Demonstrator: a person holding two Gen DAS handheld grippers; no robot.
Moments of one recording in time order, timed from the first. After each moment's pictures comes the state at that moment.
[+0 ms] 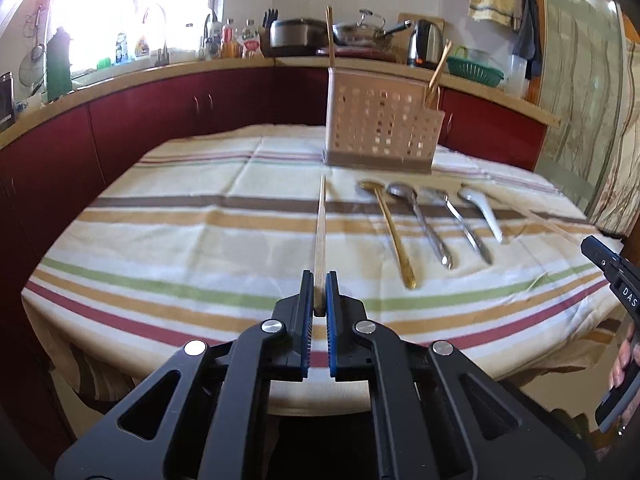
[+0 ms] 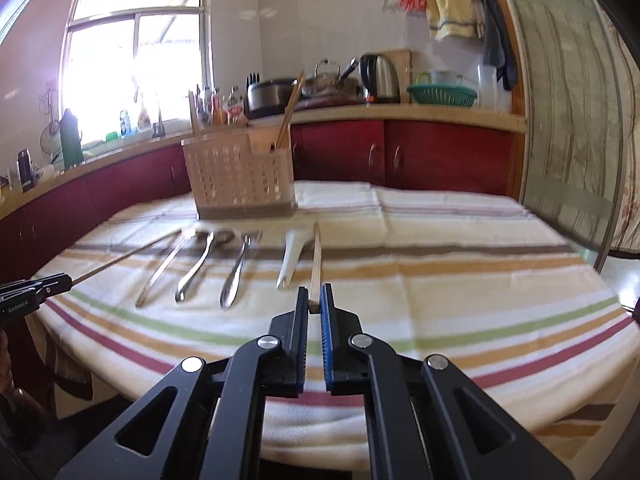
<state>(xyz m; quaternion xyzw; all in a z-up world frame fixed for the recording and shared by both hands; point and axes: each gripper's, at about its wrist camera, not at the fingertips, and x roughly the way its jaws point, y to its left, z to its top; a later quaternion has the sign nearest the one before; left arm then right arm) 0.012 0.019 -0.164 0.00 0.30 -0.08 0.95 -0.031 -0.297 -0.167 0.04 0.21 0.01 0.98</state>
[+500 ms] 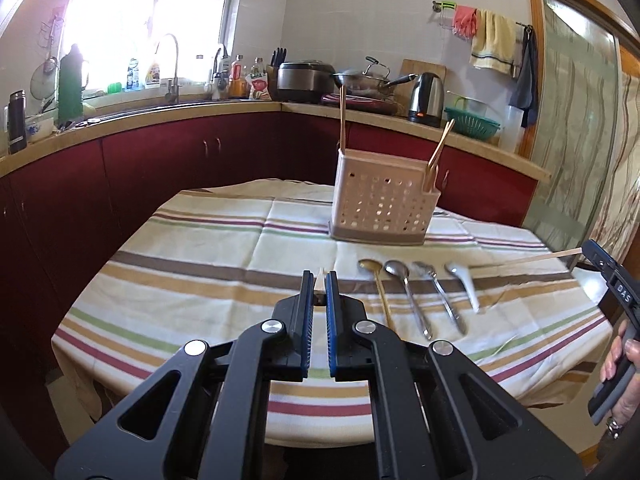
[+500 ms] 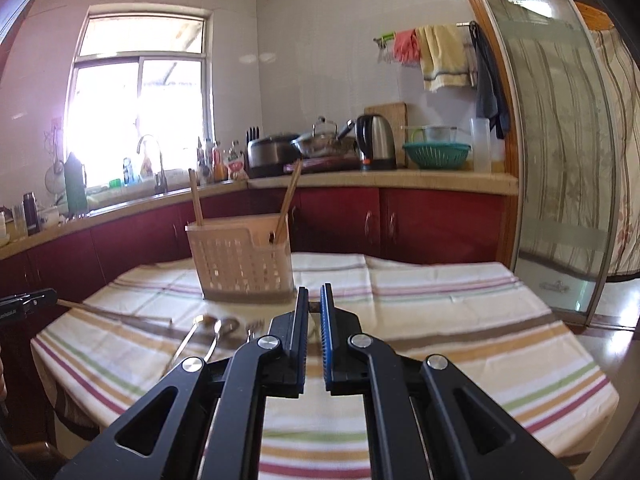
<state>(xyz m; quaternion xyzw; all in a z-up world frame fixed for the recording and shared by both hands) 0.012 0.043 -0.082 -0.03 0.25 -0.09 0.96 -0.026 -0.303 -0.092 0.05 0.13 0.01 0.99</state>
